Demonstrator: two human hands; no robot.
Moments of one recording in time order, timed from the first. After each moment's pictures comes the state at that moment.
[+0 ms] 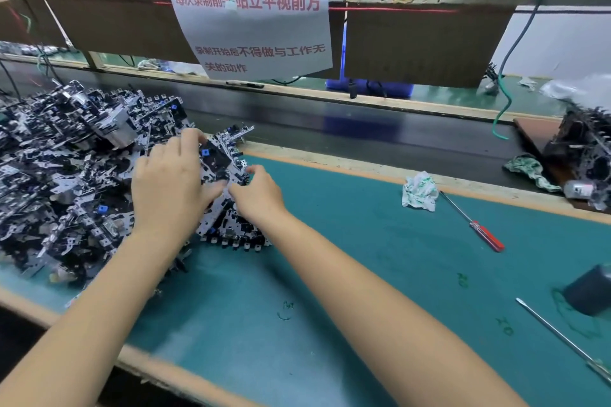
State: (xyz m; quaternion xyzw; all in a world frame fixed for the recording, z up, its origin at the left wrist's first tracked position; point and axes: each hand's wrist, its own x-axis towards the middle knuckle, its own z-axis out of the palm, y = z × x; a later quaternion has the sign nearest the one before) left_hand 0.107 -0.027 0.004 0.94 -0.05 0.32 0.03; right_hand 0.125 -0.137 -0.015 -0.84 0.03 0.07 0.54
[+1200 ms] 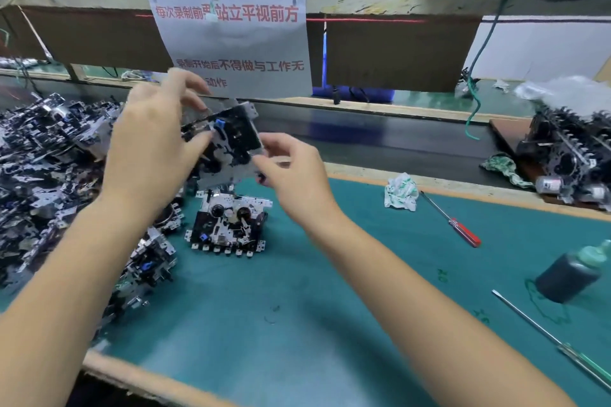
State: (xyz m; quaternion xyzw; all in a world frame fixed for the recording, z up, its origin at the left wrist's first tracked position) left_hand 0.090 -0.052 0.078 0.89 -0.18 0.36 0.20; right_hand 0.074 -0.203 0.039 -0.76 -0.07 -0.12 0.63
